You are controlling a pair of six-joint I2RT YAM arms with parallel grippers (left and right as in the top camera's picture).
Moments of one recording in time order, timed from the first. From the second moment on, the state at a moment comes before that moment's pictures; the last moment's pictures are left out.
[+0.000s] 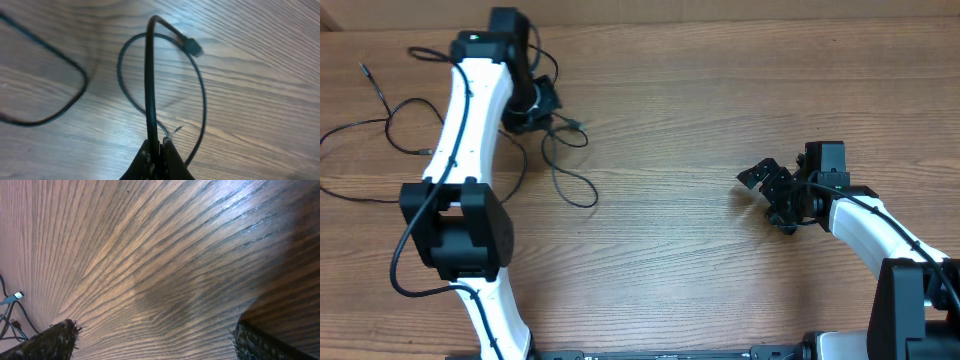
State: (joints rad) left arm -0.02 2.10 1.98 -1.32 0.13 -0.48; right arm -0.02 1.57 0.73 -0.33 -0.40 0.80
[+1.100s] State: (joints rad) left arm 0.33 2.10 1.94 -1.29 0.09 -0.58; right arm -0.02 1.57 0.73 -0.33 -0.40 0.80
